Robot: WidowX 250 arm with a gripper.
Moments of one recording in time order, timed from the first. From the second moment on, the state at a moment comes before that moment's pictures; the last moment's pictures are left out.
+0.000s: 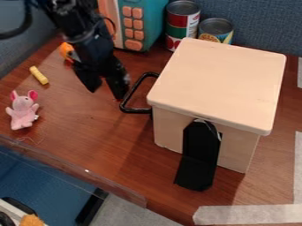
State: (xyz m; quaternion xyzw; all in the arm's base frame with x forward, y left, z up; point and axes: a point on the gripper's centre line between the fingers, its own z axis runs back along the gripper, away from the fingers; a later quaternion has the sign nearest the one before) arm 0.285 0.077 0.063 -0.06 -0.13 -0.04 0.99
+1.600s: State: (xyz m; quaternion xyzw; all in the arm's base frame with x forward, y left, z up) arm 0.318 0.099 0.027 0.00 -0.07 -0.01 1.00
